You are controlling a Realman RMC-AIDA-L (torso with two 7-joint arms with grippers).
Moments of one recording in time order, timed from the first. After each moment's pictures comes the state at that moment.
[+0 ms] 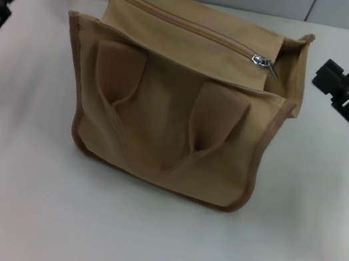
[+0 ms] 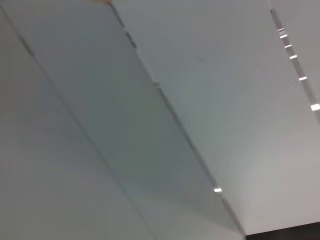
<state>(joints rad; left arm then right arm) -0.34 -2.06 0.33 0.31 1.46 1.56 -0.81 0.50 2.08 -0.26 -0.34 -1.89 -1.87 1.29</state>
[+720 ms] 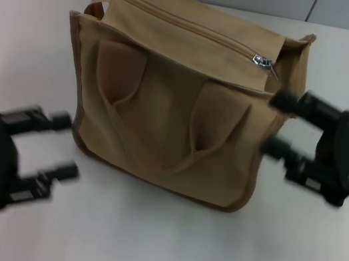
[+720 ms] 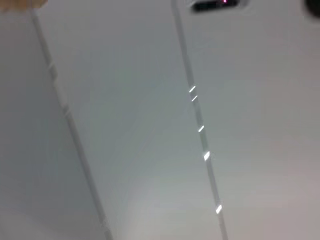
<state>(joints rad) -0.22 -2.01 0.74 0.51 1.69 1.98 -0.92 0.52 2.08 -0.49 -0.35 -1.89 -2.00 1.02</state>
